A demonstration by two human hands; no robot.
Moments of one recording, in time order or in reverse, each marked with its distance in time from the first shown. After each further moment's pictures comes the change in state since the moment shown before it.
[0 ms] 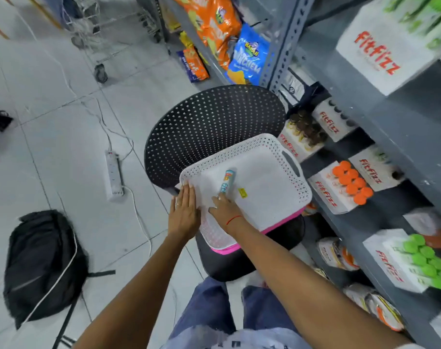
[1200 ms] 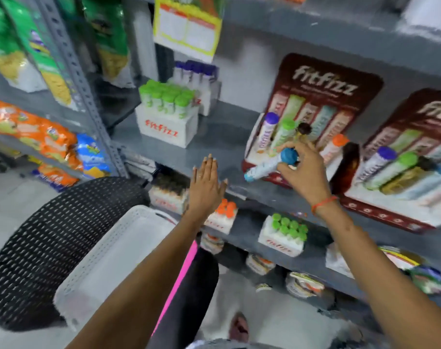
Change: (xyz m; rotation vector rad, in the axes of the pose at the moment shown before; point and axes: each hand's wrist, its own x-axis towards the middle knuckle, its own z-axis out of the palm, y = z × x) left_hand 0.024 0.418 -0.107 -0.087 0.263 0.910; right_hand -0.428 0.221 -0.164 0.489 1.347 0.849
